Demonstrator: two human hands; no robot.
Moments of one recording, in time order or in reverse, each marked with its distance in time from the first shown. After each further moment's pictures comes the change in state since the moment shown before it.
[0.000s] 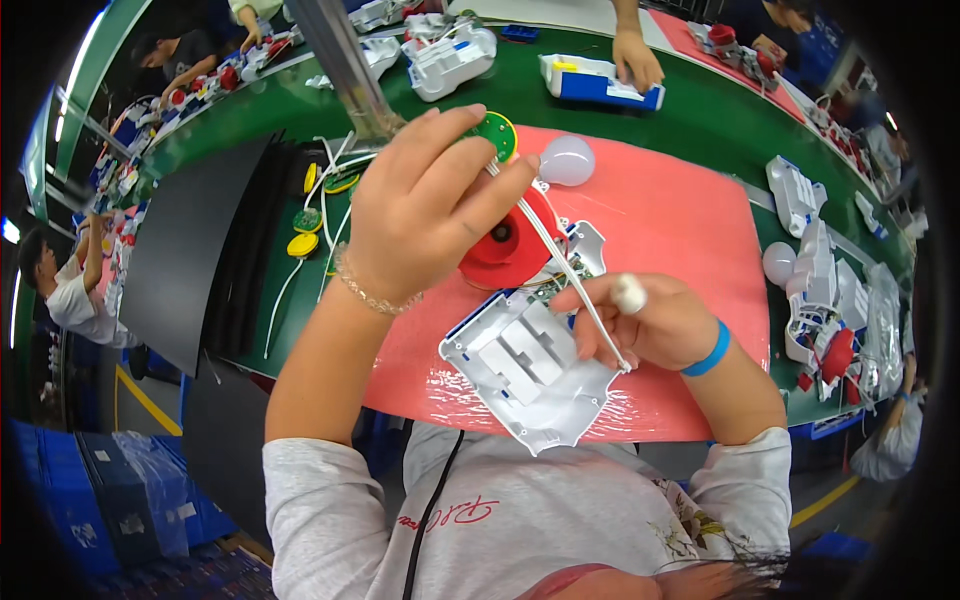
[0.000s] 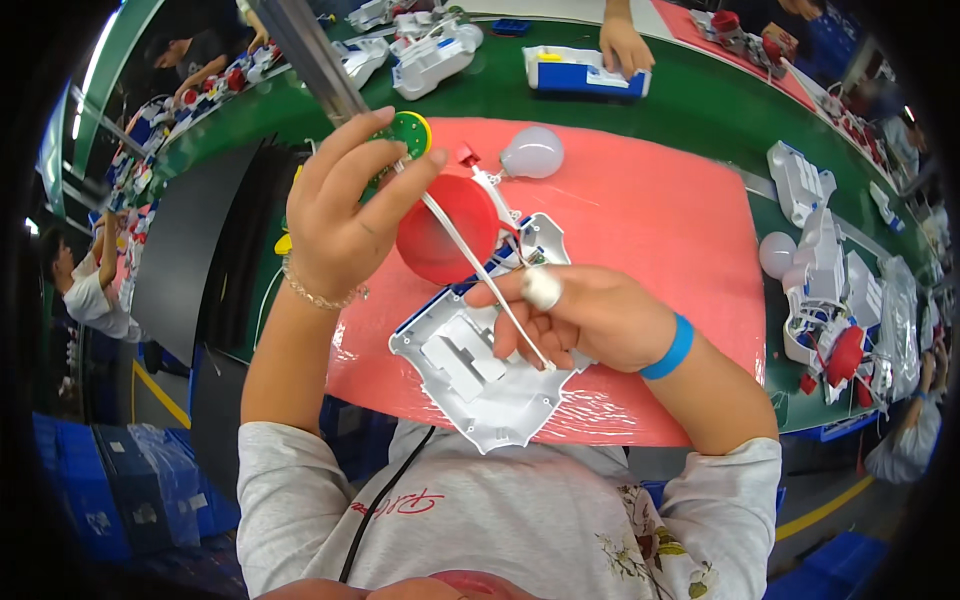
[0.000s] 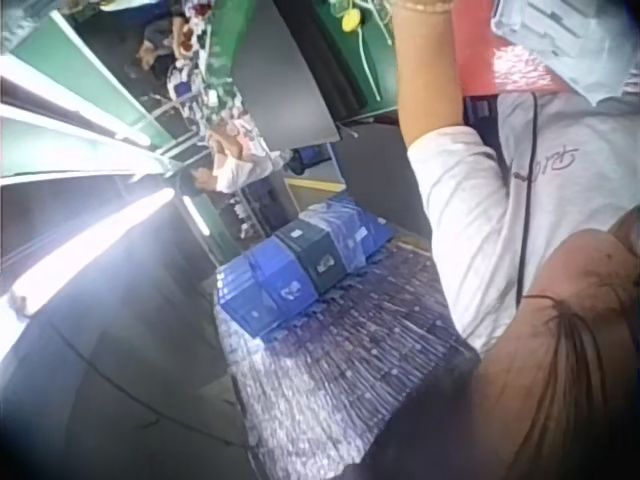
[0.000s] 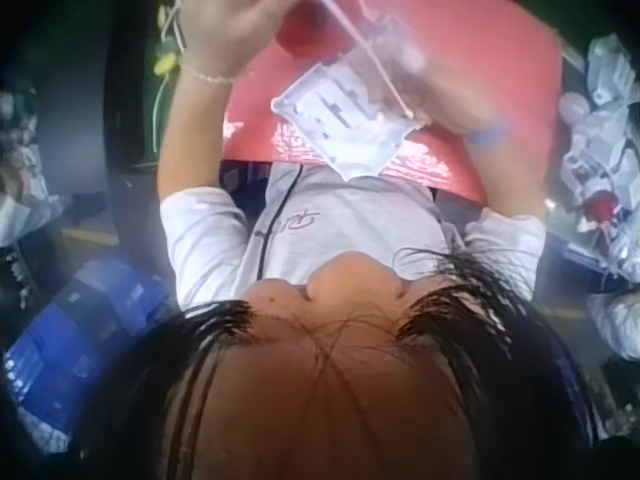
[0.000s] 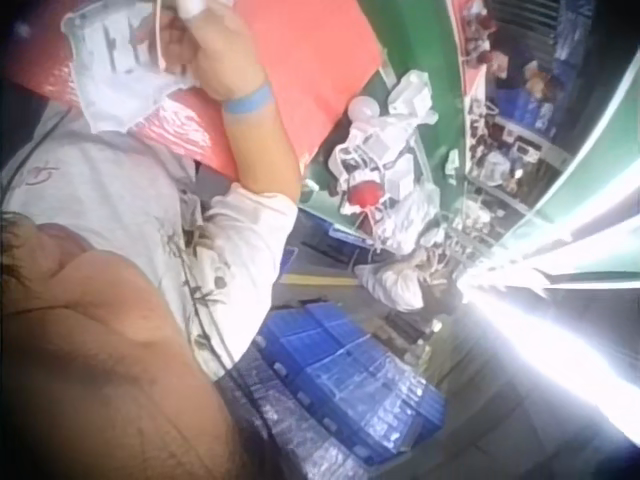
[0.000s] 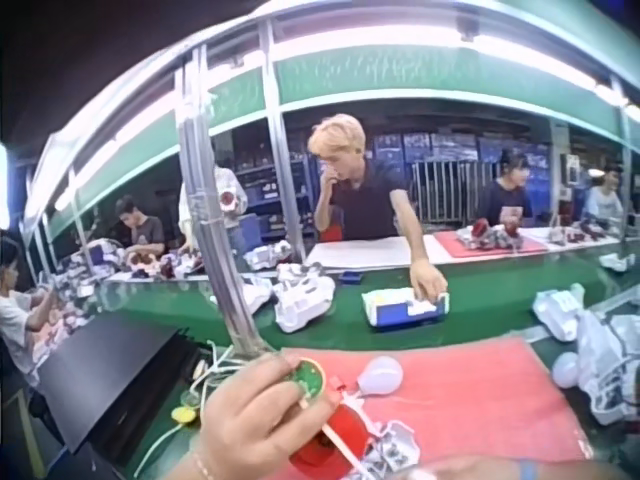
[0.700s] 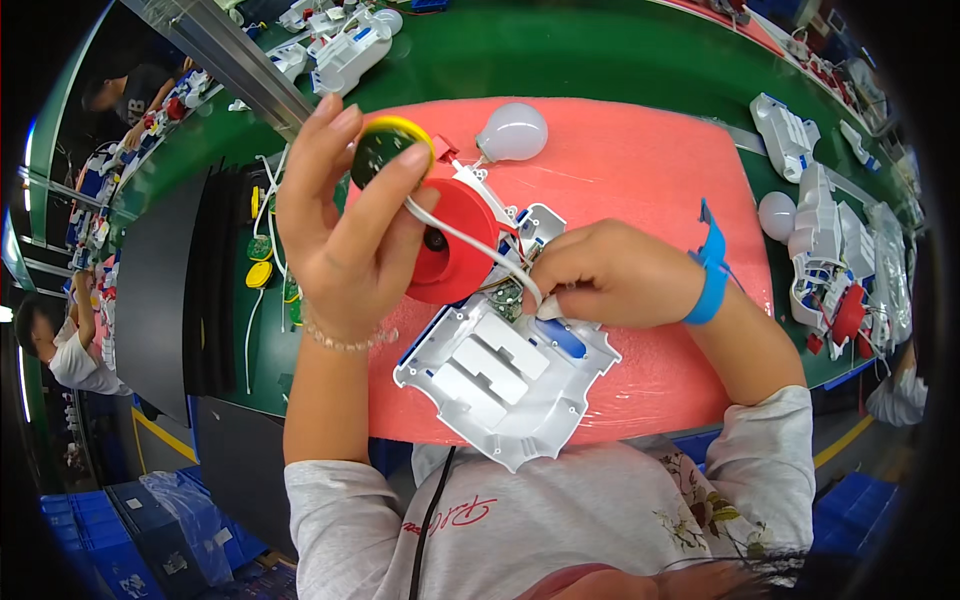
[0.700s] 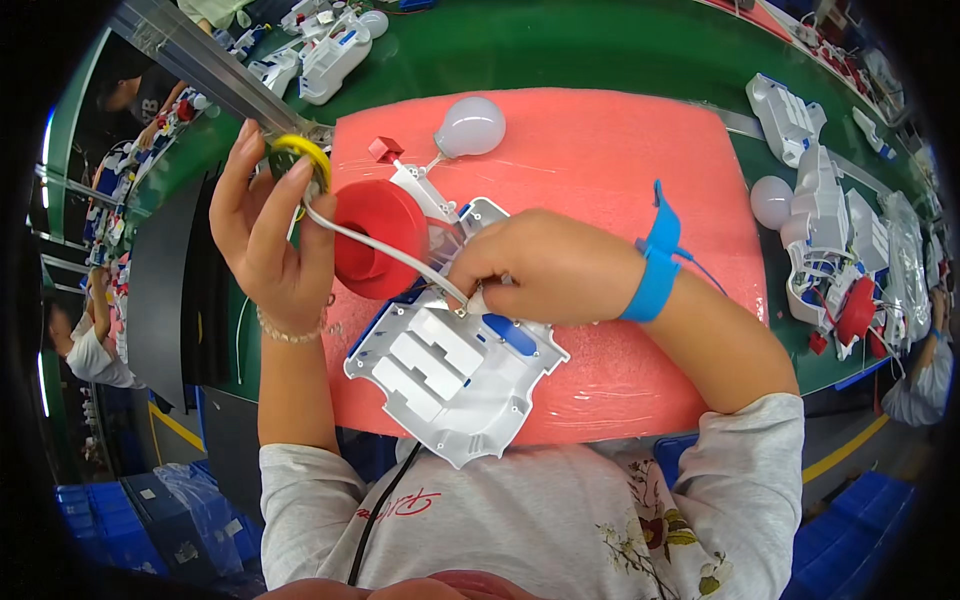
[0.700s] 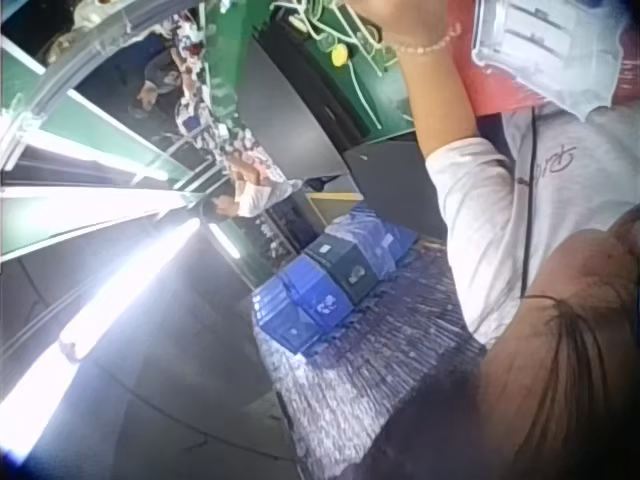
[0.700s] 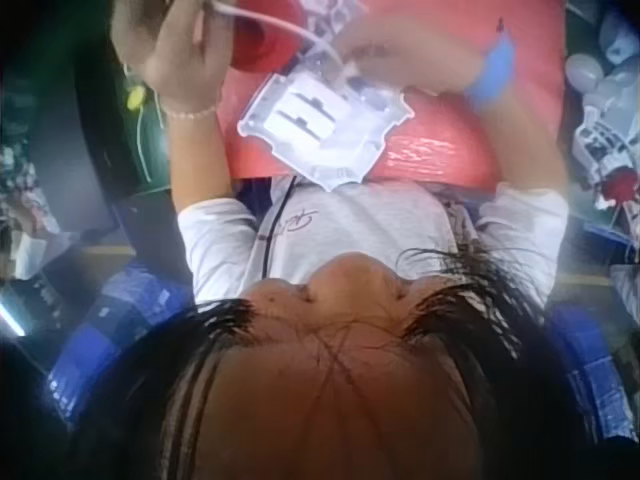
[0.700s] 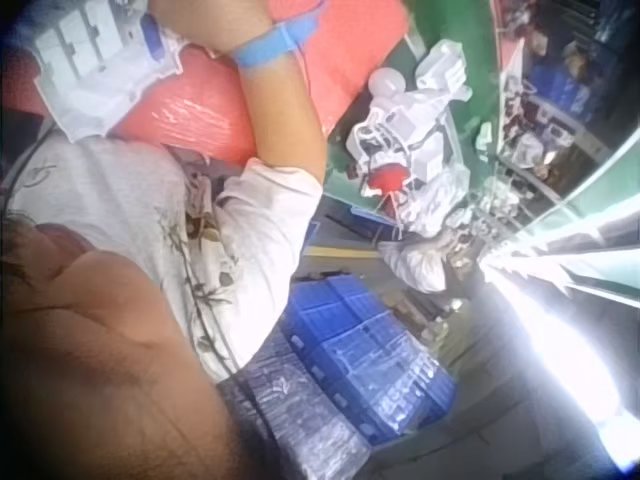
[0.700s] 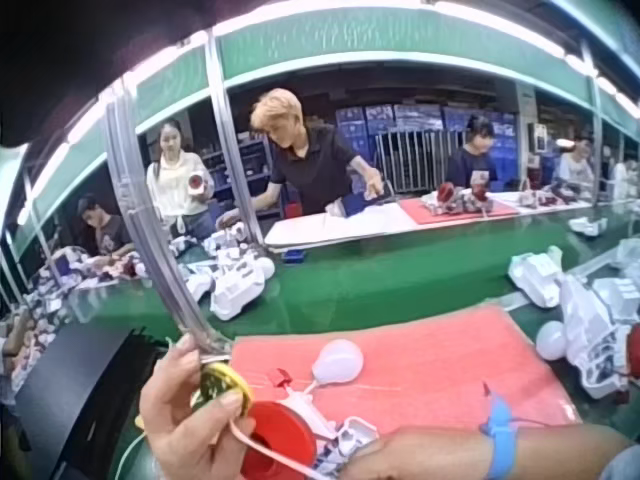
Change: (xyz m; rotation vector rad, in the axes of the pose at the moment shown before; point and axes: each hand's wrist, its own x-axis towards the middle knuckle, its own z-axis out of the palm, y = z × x) left_hand -0.015 0.021 0.026 -0.365 0.176 -0.379; right_hand 0.022 0.000 -0.039 -0.894 -0.074 -0.275
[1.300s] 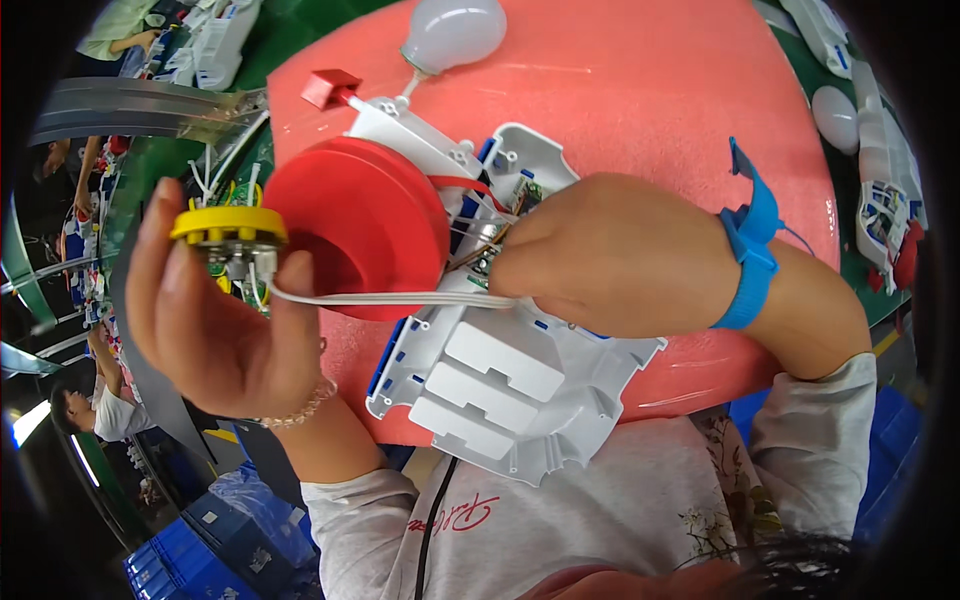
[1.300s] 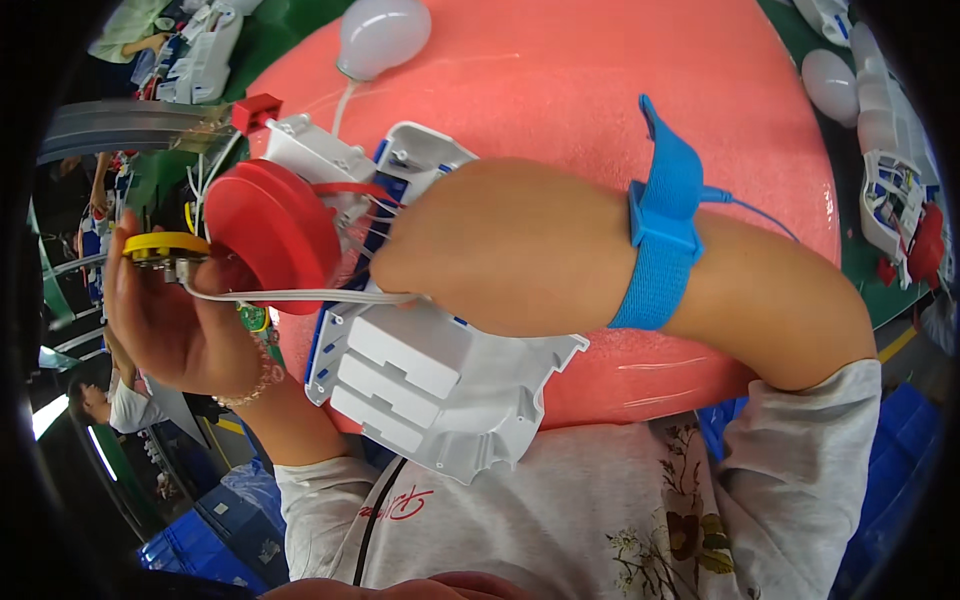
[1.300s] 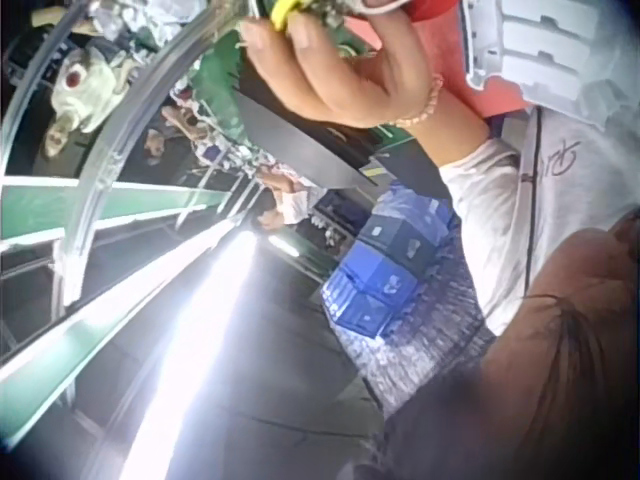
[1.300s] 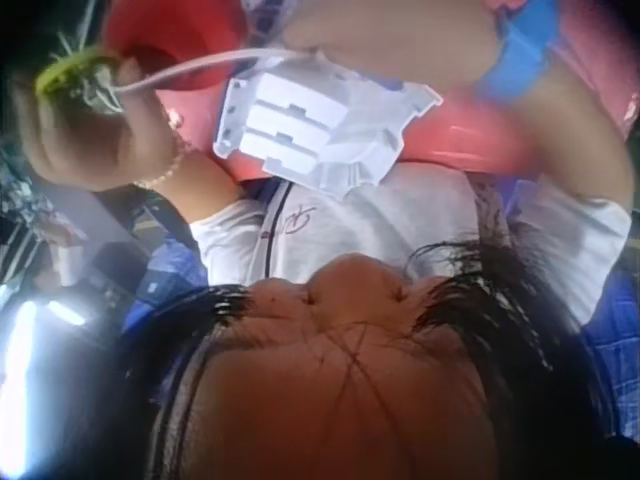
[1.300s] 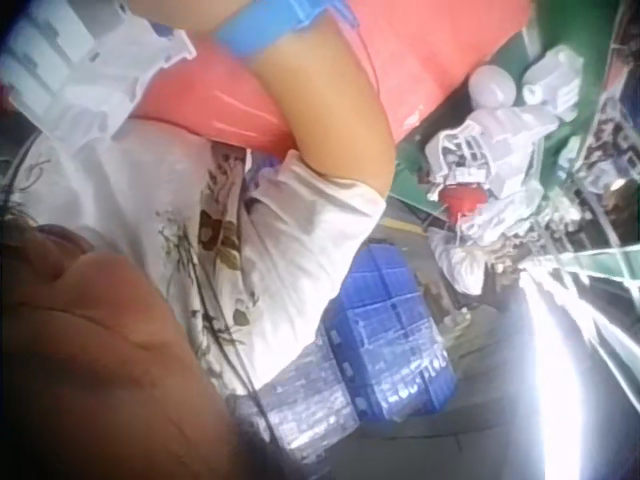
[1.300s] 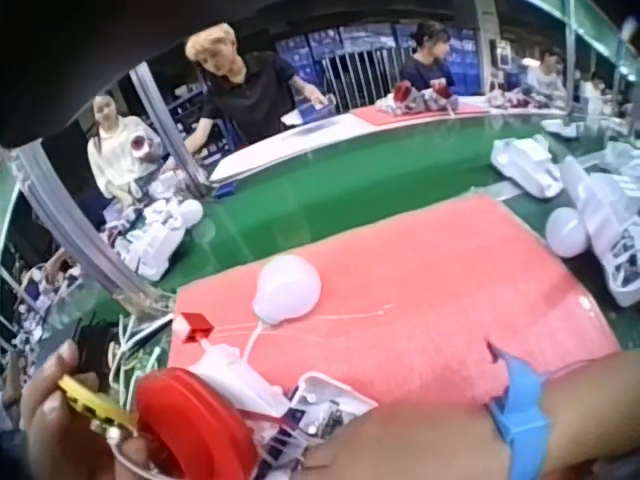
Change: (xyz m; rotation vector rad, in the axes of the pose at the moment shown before) left_hand -0.023 -0.008 -0.023 -0.004 -0.271 -0.057; right_hand 0.000 0.035 0.023 -0.380 0.079 -0.111
